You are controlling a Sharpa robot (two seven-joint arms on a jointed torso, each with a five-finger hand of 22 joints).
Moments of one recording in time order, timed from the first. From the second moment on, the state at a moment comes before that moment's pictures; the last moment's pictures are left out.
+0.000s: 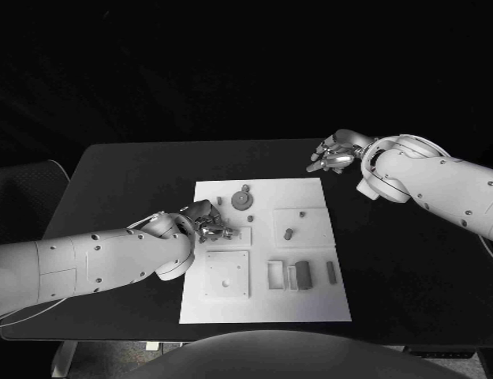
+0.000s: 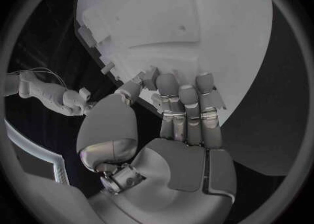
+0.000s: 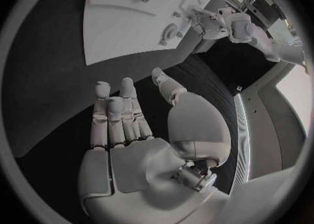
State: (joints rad) left arm 1.05 -0.72 -0.24 1.43 -1.15 -0.51 -0.42; left_hand 0.85 -0.28 0.53 -0.07 0.05 1.08 -0.03 0.92 0.44 1.34 -0.10 0.82 0.48 1.16 -0.15 1.25 0.64 0.02 1.24 -0.24 0.55 1.31; right arm 1.18 -0.60 0.02 1.08 -1.17 -0.11 -0.12; right_hand 1.01 -0.15 0.51 -0.22 0.05 0.81 0.17 0.26 0.42 1.03 0.07 0.66 0.97 0.92 -0.03 1.57 0.61 0.25 0.93 0.06 0.91 1.31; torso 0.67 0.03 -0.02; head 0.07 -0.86
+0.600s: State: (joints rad) left arm 1.05 -0.73 -0.24 1.43 -1.14 -0.51 -0.41; left_hand 0.86 -0.28 0.53 -0.06 0.05 1.08 -0.03 0.91 0.44 1.34 -0.10 0.82 0.48 1.15 -0.15 1.25 0.64 0.02 1.24 -0.24 0.55 1.31; right arm 1.18 -0.60 0.02 1.08 -1.17 -0.11 -0.12; right_hand 1.01 -0.15 0.51 -0.22 0.05 0.80 0.18 0.26 0.42 1.03 0.07 0.66 0.97 0.91 -0.03 1.57 0.61 0.25 0.93 0.06 0.91 1.31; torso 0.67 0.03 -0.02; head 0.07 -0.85
